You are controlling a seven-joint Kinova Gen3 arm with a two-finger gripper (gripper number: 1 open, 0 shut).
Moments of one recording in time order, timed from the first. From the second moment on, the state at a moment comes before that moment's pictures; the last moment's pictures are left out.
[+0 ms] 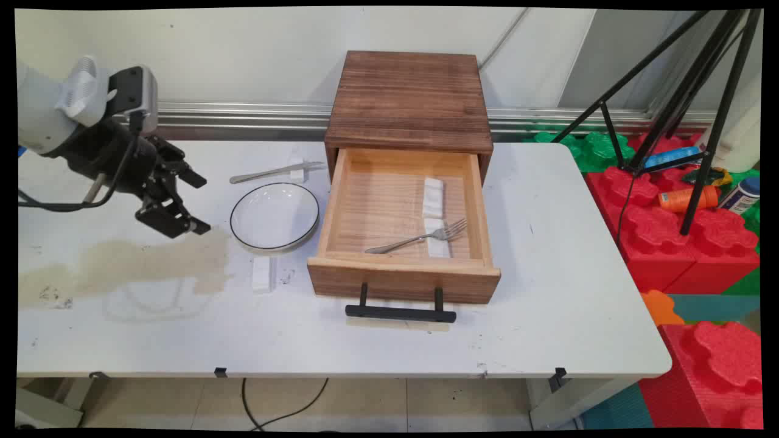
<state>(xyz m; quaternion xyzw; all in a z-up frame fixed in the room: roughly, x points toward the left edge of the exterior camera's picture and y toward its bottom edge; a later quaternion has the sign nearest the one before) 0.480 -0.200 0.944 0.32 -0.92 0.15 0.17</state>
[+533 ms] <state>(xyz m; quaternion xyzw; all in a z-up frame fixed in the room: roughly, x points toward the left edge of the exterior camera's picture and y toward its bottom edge) 0.482 -0.243 0.943 0.35 -0.90 0.19 0.16</state>
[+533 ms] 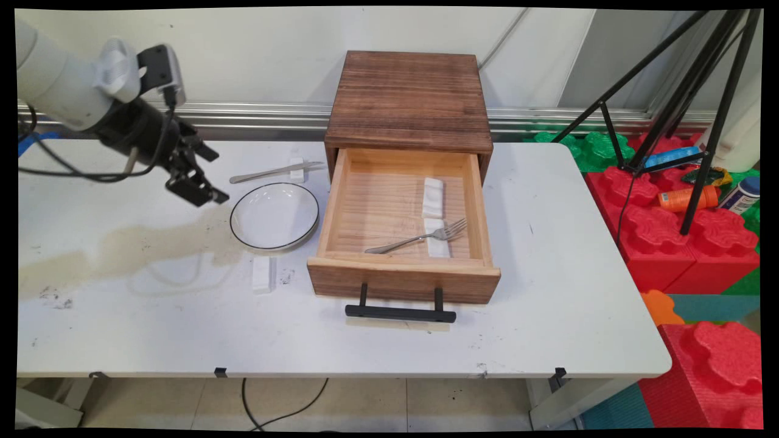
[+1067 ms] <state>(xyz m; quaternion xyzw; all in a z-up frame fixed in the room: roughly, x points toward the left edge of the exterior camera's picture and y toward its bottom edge) 0.495 -0.308 0.929 0.39 -0.88 0.22 0.14</state>
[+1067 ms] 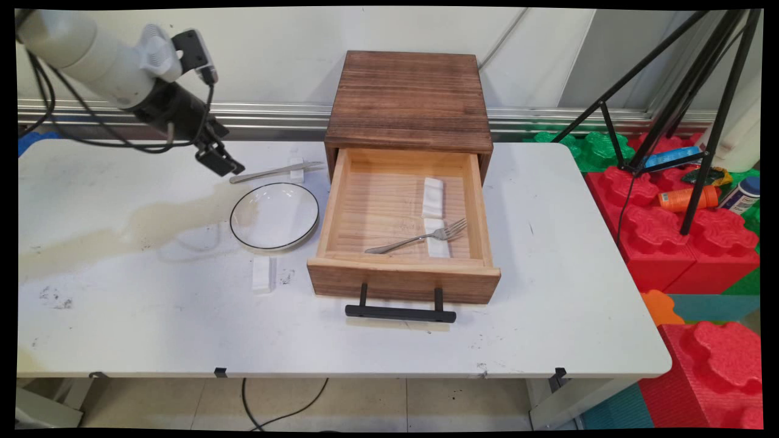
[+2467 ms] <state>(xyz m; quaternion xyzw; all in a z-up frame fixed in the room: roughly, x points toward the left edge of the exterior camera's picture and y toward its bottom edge) 0.502 -0.459 0.851 0.37 -0.91 0.19 0.04</state>
